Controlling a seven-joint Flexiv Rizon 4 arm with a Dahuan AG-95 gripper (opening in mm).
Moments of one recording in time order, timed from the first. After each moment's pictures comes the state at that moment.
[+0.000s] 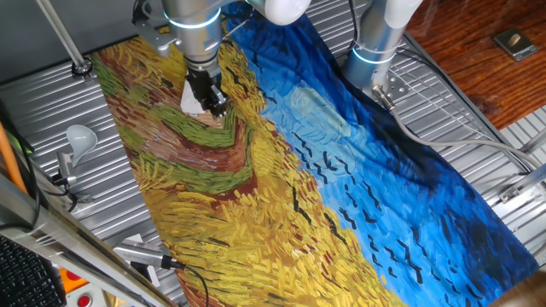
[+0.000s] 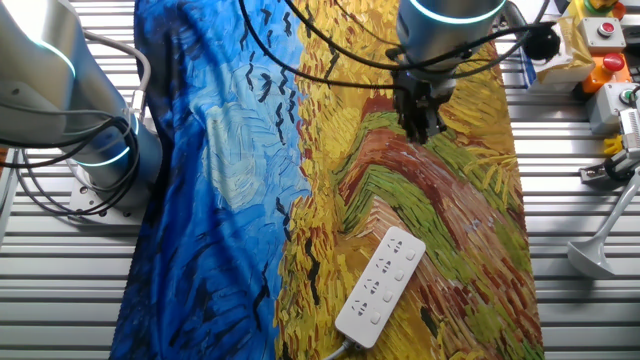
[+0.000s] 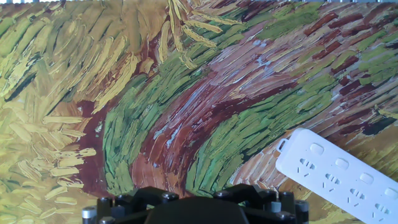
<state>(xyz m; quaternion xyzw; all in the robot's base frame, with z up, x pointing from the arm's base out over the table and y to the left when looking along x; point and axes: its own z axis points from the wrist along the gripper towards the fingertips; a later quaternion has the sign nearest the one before) 0.499 0.000 0.170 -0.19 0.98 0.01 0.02</state>
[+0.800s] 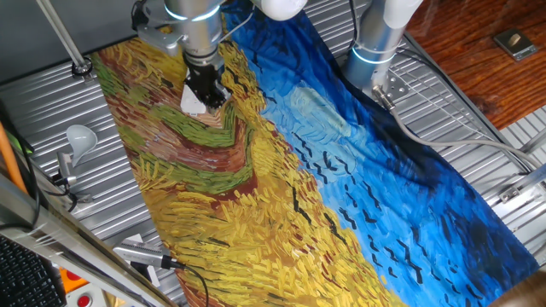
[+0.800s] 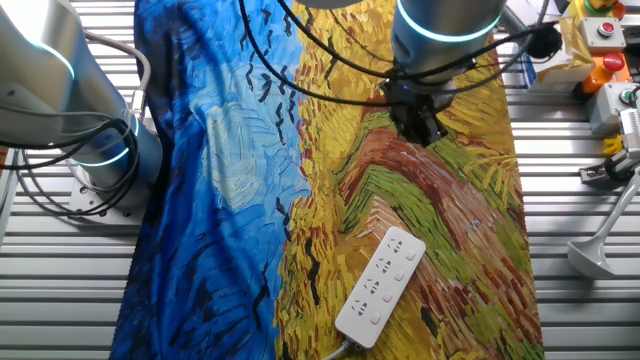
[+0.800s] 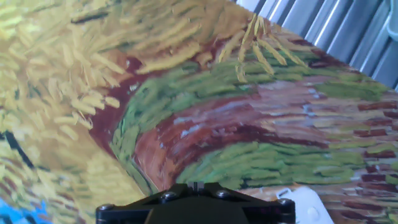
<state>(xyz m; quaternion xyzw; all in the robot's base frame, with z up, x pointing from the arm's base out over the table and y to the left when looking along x) 0.489 -0.012 0.169 -0.27 0.96 0.03 0.02</state>
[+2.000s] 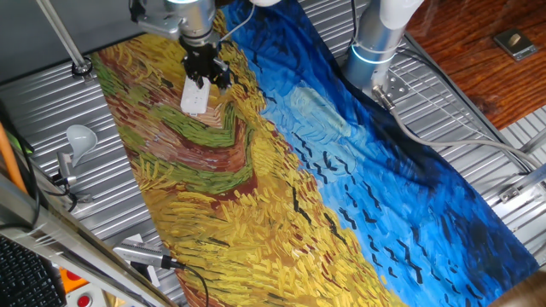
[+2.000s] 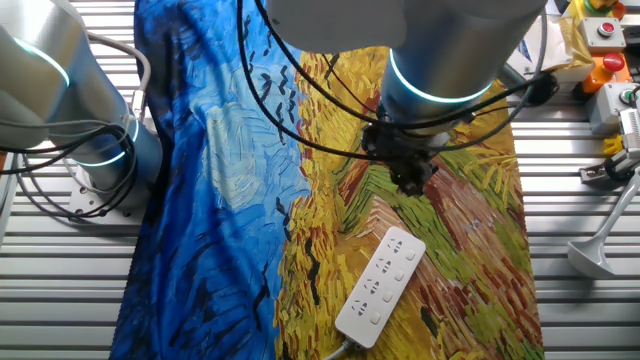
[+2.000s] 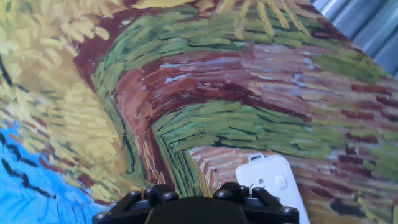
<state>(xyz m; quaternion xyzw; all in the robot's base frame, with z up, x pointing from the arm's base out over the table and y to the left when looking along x) 0.464 -0.074 0.158 -0.33 0.94 0.02 -0.01</state>
